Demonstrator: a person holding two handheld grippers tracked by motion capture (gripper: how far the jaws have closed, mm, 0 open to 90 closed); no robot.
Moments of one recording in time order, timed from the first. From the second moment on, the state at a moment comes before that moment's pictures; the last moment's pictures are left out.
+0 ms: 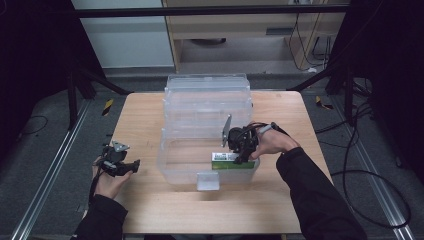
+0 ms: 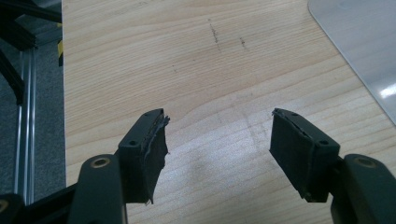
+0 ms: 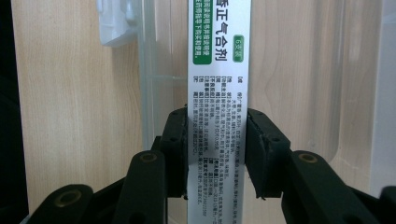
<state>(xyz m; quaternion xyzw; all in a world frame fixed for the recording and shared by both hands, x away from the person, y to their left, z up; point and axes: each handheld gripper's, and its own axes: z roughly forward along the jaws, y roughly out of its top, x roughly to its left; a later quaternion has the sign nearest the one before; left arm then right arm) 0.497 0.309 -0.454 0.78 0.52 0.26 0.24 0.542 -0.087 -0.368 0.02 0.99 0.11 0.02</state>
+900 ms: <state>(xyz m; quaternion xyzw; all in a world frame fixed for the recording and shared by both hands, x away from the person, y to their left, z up) 0.497 0.309 -0.454 0.78 0.52 0.26 0.23 0.536 -0.104 -0.340 0.08 0.98 0.16 0.05</state>
